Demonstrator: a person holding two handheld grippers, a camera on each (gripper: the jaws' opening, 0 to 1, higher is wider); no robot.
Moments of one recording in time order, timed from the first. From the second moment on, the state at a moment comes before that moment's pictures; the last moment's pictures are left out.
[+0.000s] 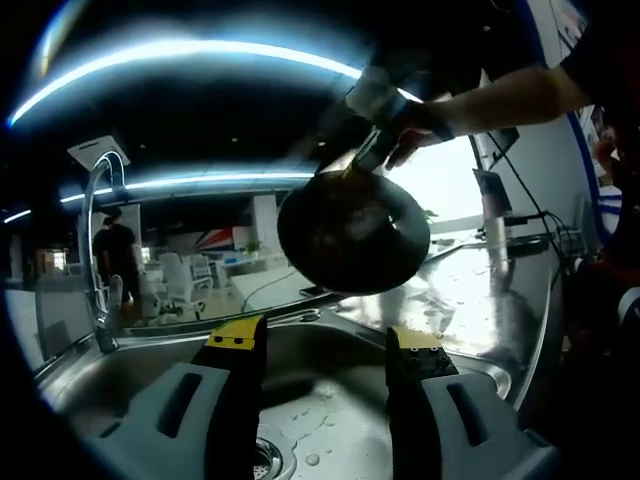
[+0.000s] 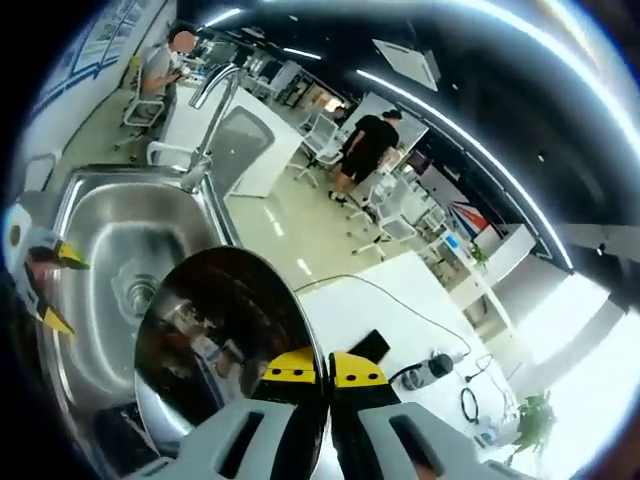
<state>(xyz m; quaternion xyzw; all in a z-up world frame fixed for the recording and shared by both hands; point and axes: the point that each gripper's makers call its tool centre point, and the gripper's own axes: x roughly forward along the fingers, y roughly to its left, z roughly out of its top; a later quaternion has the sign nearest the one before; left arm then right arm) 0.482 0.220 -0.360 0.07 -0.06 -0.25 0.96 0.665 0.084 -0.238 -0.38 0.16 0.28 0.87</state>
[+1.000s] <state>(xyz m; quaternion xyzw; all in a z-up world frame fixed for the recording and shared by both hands) 0.484 0.219 -0.363 0.08 -0.05 -0.25 0.96 0.667 0.032 -0.264 -0.30 0.23 0.27 0.88</state>
